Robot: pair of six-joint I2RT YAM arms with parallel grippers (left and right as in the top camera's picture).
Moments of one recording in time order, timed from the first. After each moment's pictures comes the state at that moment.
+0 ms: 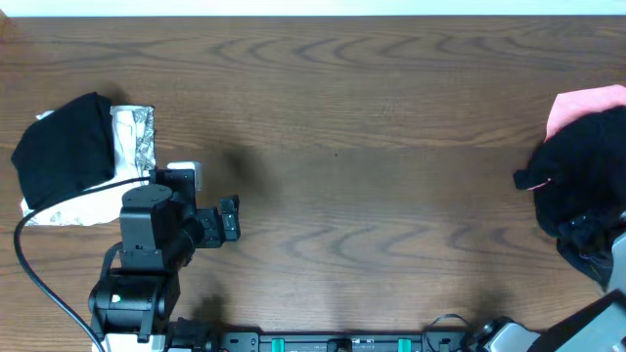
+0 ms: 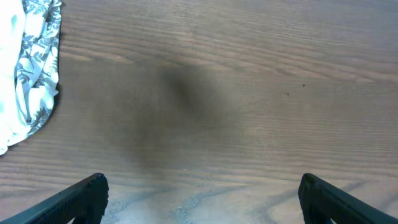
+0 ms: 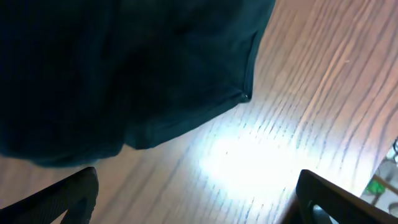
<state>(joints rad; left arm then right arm) -0.06 0.72 0.74 -0.79 0.13 -0.15 -0.78 1.42 0.86 -0.81 0.23 0.37</state>
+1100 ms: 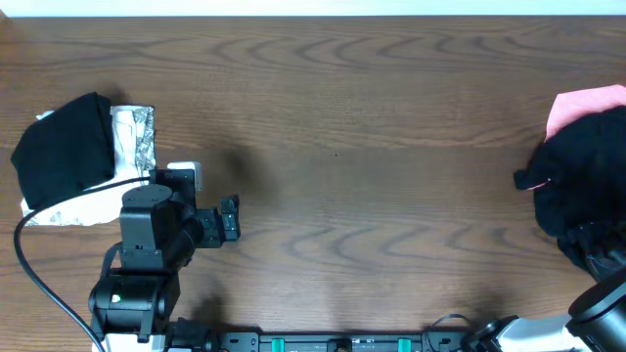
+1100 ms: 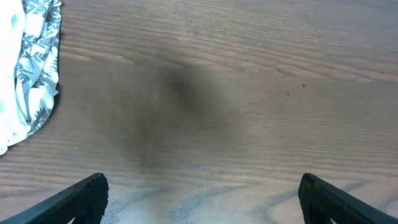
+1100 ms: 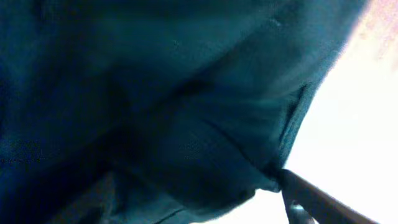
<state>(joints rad) -0.06 0.72 0.74 -0.79 0.13 -0.15 -0.90 1.69 0.87 -0.58 0.09 0.31</state>
